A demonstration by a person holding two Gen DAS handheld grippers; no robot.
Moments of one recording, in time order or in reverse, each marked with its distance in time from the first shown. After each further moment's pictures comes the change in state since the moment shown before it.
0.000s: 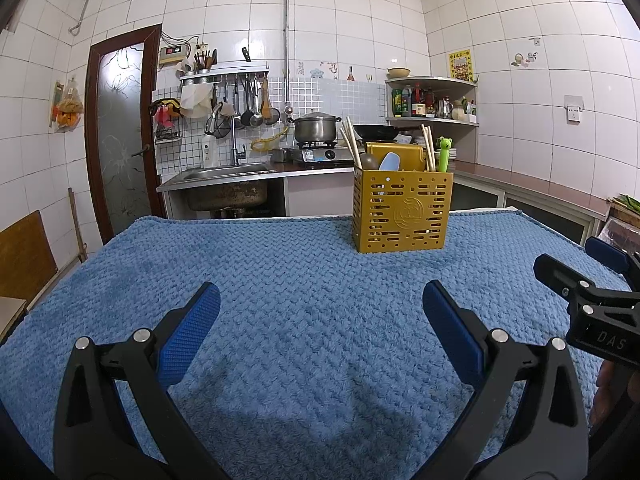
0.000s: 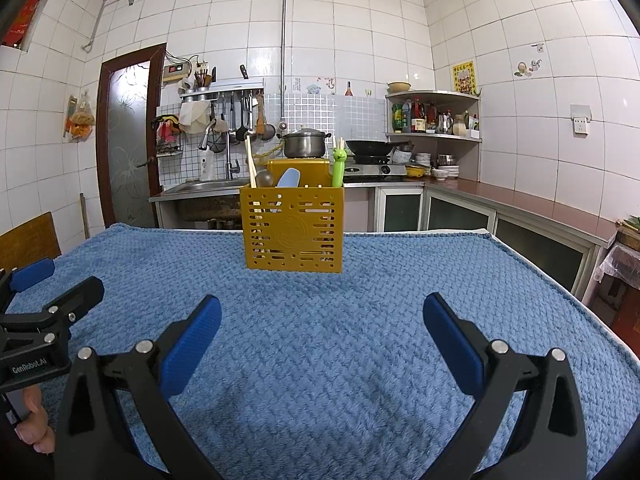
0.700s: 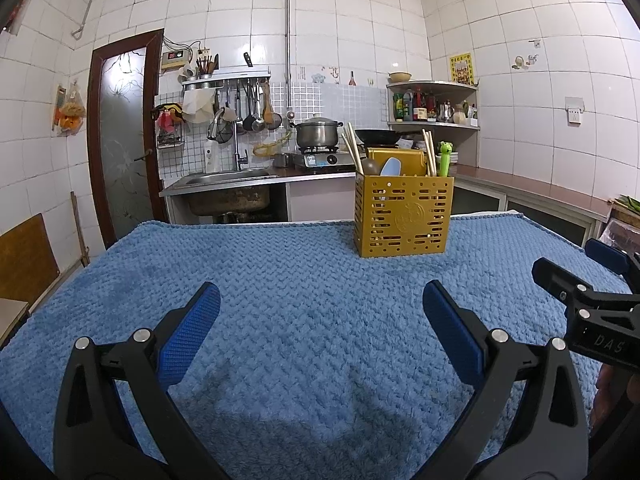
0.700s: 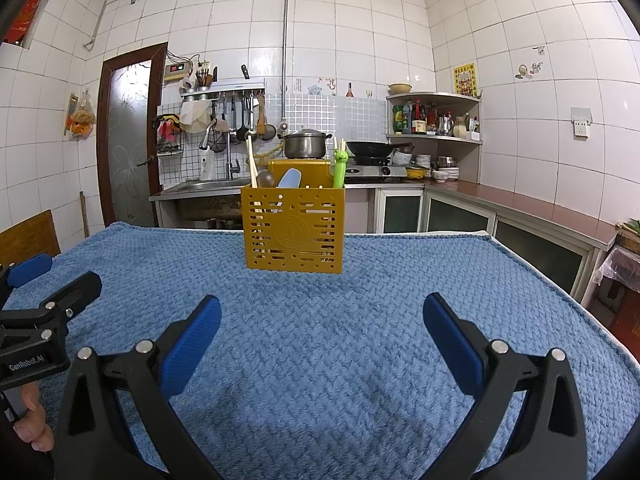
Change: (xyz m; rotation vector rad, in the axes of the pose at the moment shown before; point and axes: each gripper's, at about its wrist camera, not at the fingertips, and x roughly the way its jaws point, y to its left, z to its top) left arm -0.003 0.001 0.000 0.000 -0.017 0.007; right arm 0.000 0.000 0.000 -0.003 -0.003 0.000
